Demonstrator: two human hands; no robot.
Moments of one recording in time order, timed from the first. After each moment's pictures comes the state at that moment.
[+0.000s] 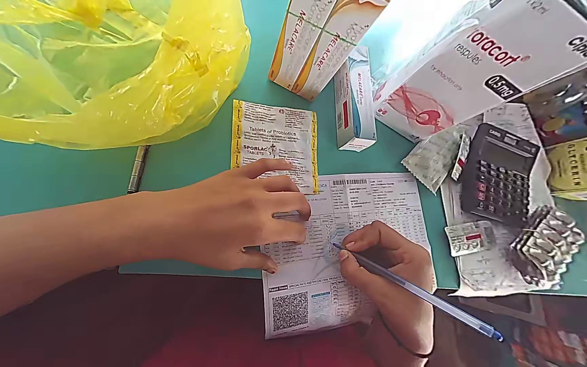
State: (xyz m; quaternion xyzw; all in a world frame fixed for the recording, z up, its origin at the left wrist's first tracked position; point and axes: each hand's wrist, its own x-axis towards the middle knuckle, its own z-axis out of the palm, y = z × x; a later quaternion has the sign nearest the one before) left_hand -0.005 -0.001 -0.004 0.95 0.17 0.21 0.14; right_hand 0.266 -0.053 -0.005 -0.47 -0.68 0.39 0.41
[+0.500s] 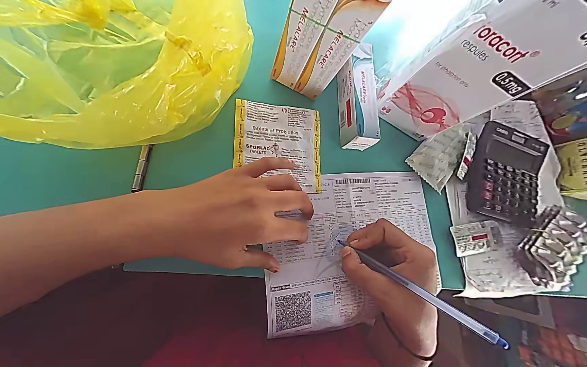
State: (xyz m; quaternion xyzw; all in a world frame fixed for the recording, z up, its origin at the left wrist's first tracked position) left_hand -0.006 -0.001 -0.002 0.95 0.18 0.20 0.13; right_hand 0.265 -0.053 -0.006 -0.49 -0.69 0.35 0.40
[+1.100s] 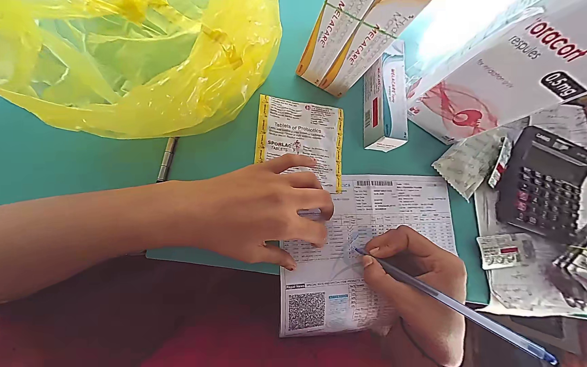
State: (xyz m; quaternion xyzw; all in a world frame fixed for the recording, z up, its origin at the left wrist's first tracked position) left_hand -0.005 -0.001 -0.001 0.95 0.17 0.21 0.16; right_hand 0.270 -0.050 -0.005 -0.45 -0.69 0.39 0.40
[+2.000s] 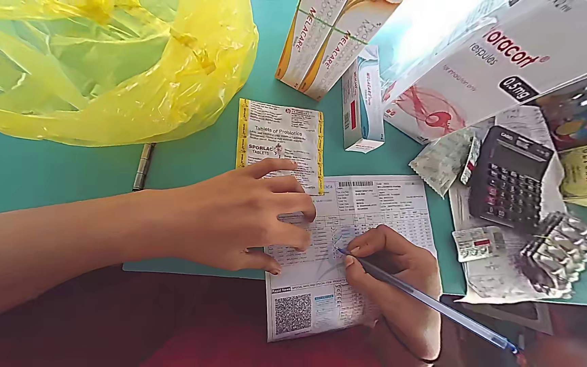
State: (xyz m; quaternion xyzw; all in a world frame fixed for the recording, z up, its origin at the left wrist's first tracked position) left_hand -0.005 -0.001 -0.004 0.95 0.17 0.21 0.15; right_hand 0.271 -0.050 -0.008 -0.44 -0.70 0.39 0.40
